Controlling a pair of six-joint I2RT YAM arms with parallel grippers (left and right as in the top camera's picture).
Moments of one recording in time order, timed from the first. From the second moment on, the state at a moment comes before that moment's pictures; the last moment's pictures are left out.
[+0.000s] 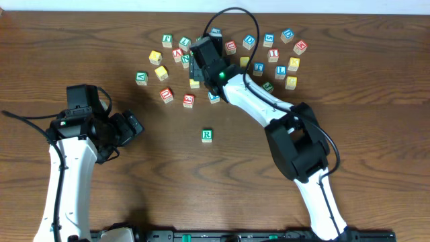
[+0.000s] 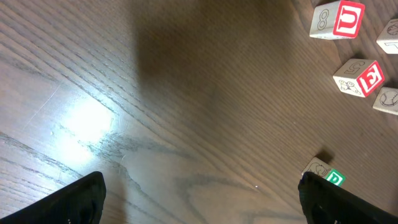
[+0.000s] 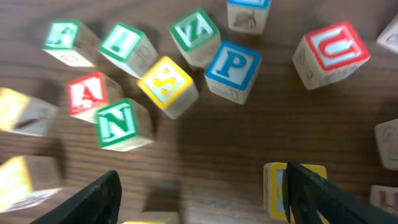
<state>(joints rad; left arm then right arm) 0.18 1.31 0.98 -0.97 0.18 -0.49 0.62 2.36 1.84 -0.29 0.25 0.52</state>
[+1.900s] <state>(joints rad) 0.18 1.31 0.98 -0.97 0.17 -0.49 0.62 2.35 1.84 -0.38 0.30 0.55</state>
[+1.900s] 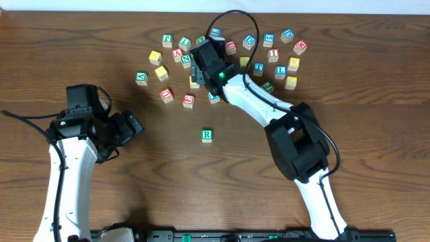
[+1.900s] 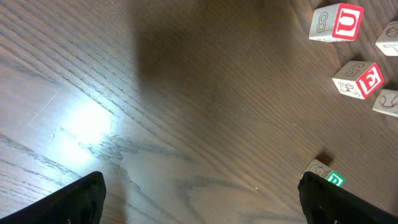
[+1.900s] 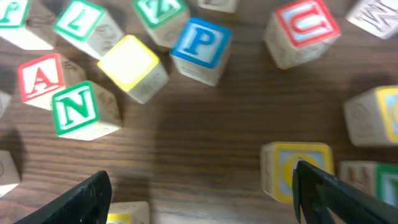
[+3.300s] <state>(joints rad) 0.18 1.31 0.98 -0.96 0.17 -0.49 0.56 2.41 1.84 -0.42 0.29 0.55</state>
